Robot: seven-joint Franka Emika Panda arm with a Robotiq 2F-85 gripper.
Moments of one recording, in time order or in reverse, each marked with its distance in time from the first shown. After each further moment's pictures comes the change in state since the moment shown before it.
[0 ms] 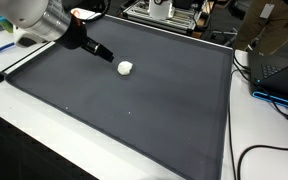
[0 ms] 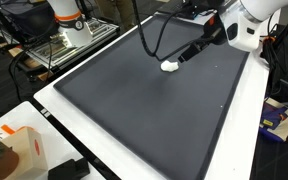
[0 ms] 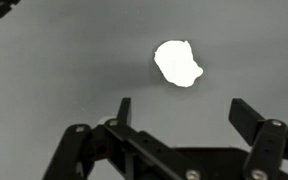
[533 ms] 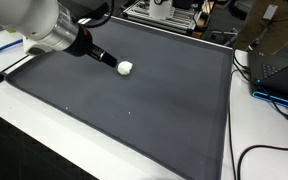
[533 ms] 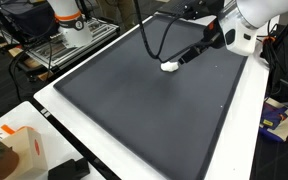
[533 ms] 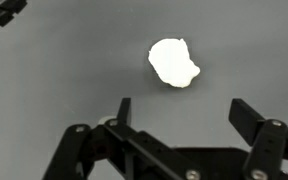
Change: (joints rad) arm 0.015 0.057 0.003 0.058 0.000 -0.015 0.035
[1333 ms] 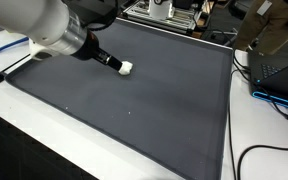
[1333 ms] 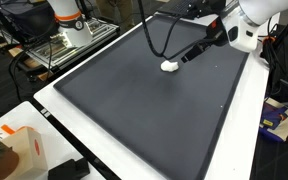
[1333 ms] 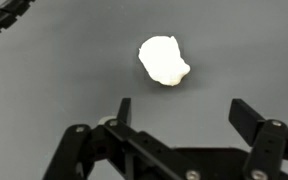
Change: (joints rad) arm 0.027 0.021 -0.002 0.038 -0.005 -0.001 0.017
